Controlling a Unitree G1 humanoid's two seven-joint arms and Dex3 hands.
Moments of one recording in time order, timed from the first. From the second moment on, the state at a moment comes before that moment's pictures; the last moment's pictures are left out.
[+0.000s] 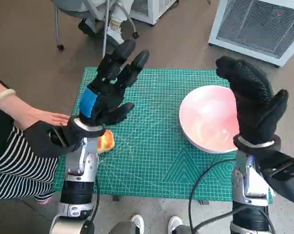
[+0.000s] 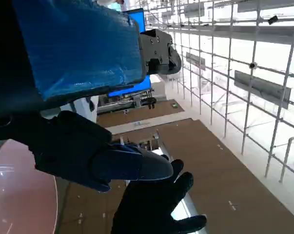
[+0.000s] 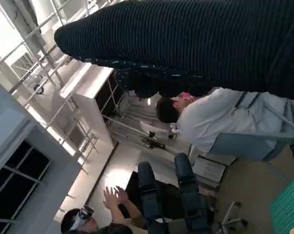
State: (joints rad) left arm -0.54 0.09 0.12 0.24 -0.39 -0.31 -0.56; right arm -0.46 -0.13 -0.12 0.09 0.31 -0.48 0.33
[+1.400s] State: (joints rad) left arm -0.56 0.10 0.14 0.27 -0.39 -0.33 -0.58; right arm -0.48 -0.21 -0.25 0.26 0.35 -0.54 0.36
